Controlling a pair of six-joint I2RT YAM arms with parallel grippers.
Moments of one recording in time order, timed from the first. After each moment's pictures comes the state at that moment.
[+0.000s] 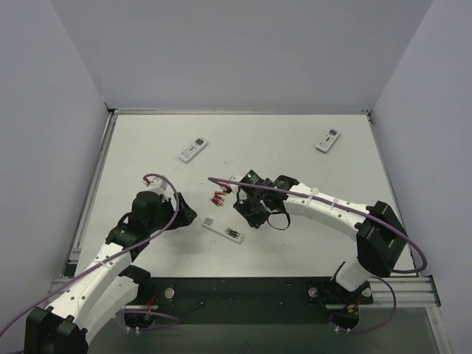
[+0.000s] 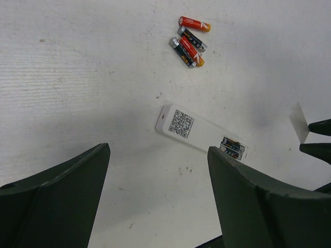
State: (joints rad) left arm -0.38 0.76 0.44 -0.31 0.09 -0.60; right arm 0.88 1.56 1.10 -0.70 -0.01 -0.03
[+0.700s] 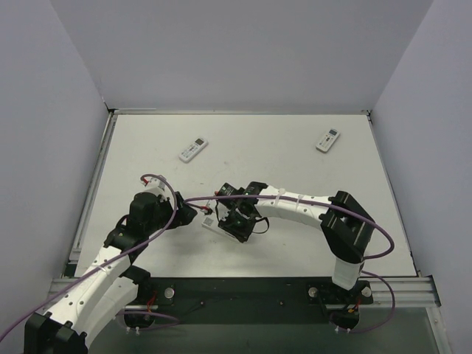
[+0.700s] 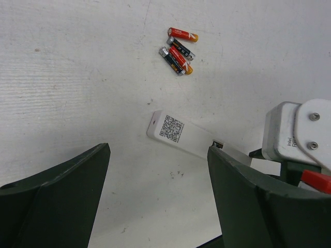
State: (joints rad) left arm -0.38 0.72 0.42 -0.29 0.10 -0.63; right arm 1.01 1.78 1.23 -0.78 -0.11 -0.16
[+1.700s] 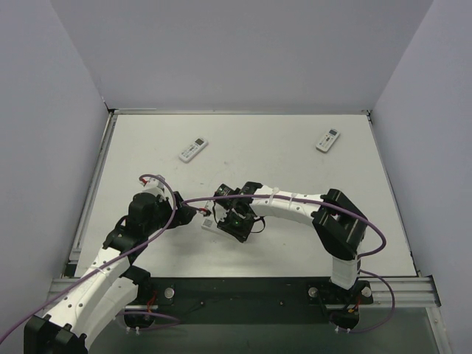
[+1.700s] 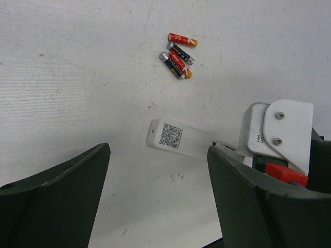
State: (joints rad) left arm -0.38 0.70 0.42 -0.29 0.09 -0.63; right arm 1.01 1.85 1.27 -0.80 -0.09 -0.19
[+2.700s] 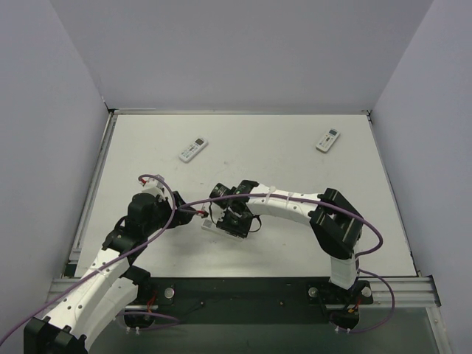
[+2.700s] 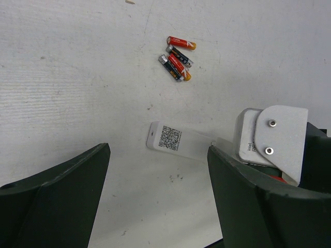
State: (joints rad) left arm -0.38 0.69 0.42 -0.29 0.09 -0.63; right arm 1.02 1.87 1.33 -0.85 -0.02 -0.28
